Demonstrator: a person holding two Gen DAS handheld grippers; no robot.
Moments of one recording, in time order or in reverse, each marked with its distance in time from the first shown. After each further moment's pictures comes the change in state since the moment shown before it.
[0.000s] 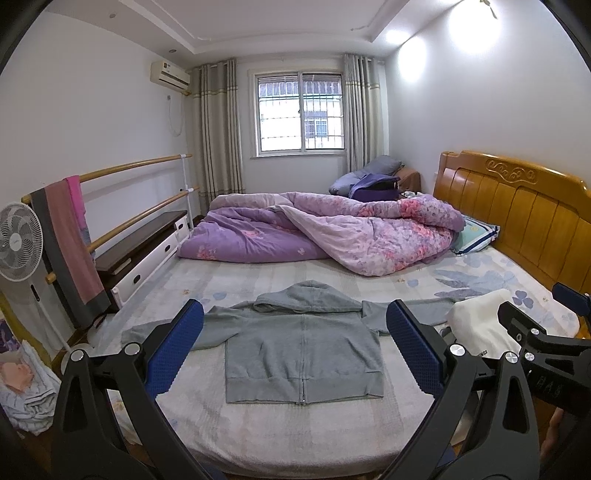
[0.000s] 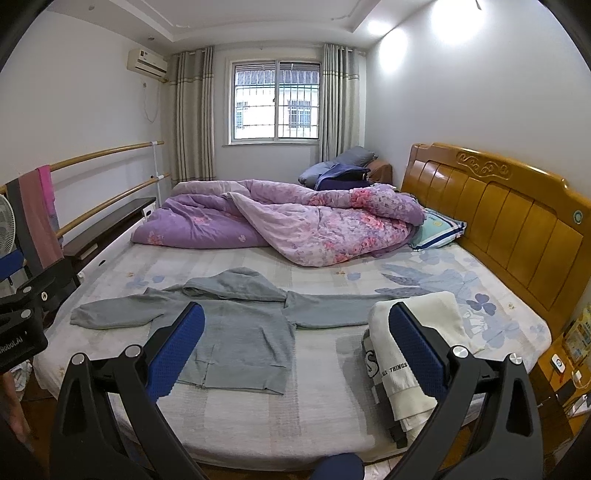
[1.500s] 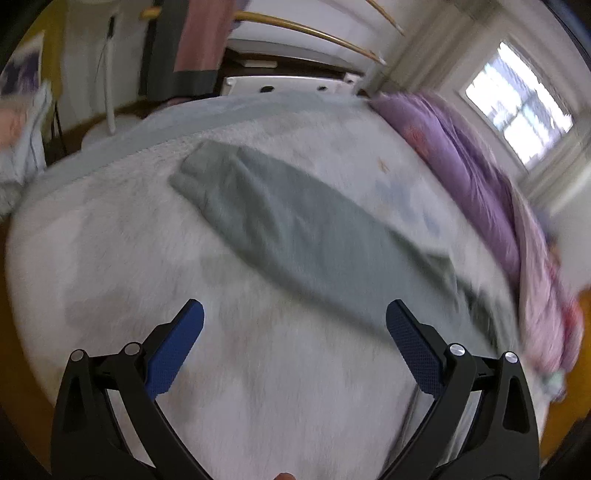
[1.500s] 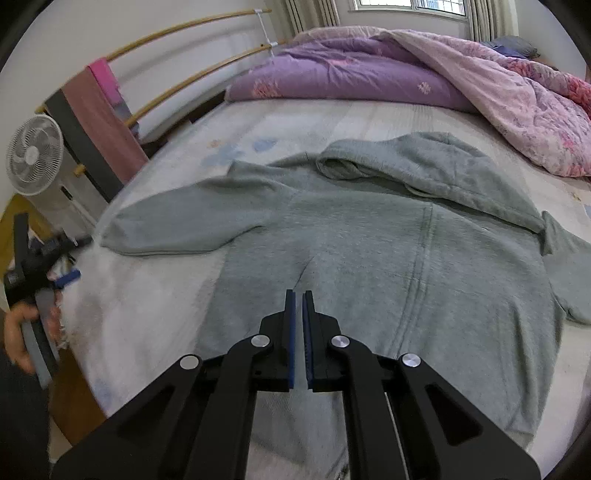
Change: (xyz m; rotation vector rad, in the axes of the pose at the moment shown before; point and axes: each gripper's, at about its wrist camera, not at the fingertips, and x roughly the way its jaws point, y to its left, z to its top) left arm 0.406 0.462 -0.240 -0.851 0.439 0.302; right arm 0.442 0.253 -0.103 -0.115 0.528 0.520
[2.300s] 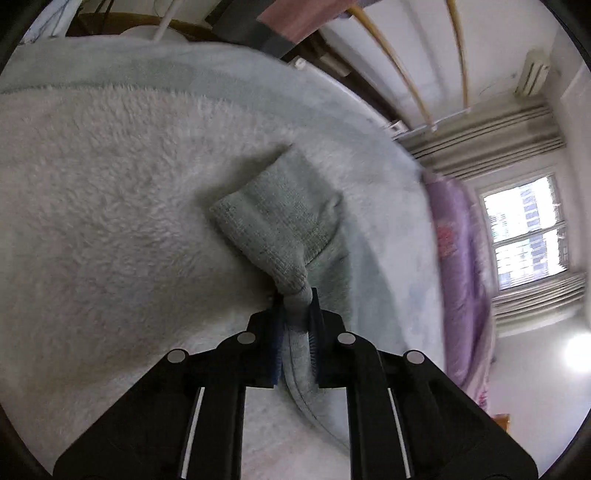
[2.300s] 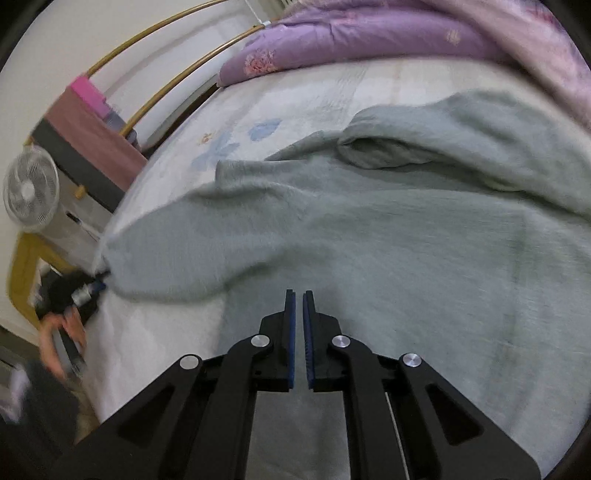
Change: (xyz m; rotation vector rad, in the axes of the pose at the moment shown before) left arm 0.066 0.102 0.064 -0.423 -0.042 -0.190; right arm 0.120 -0.010 0.067 0.154 0.090 0.162
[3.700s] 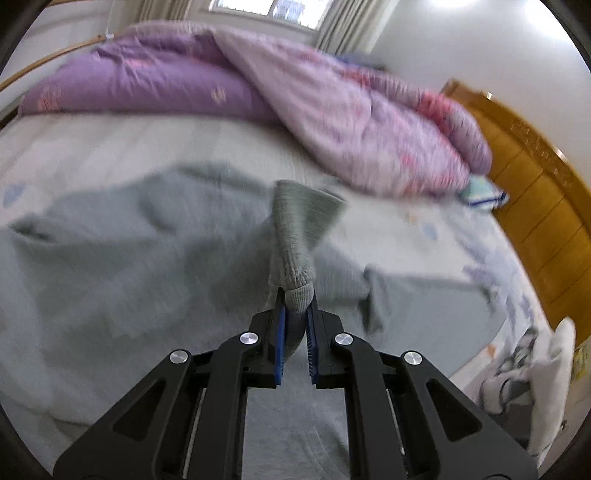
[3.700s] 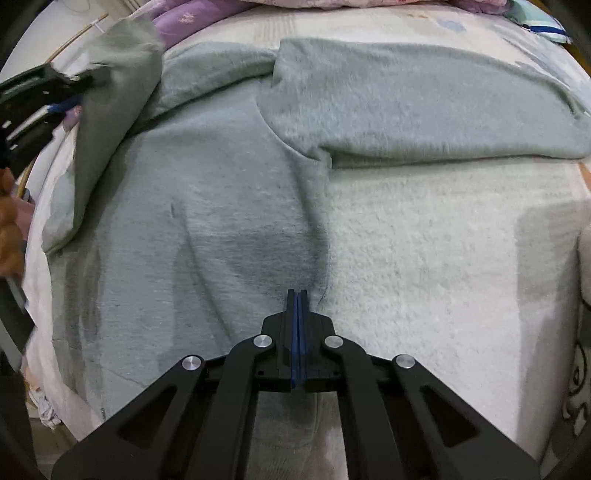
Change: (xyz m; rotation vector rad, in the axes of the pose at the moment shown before) left arm 0.138 -0.398 -0.566 1.150 0.444 -0.239; right arm -0.181 -0.267 -0.145 0.312 0.087 -0.370
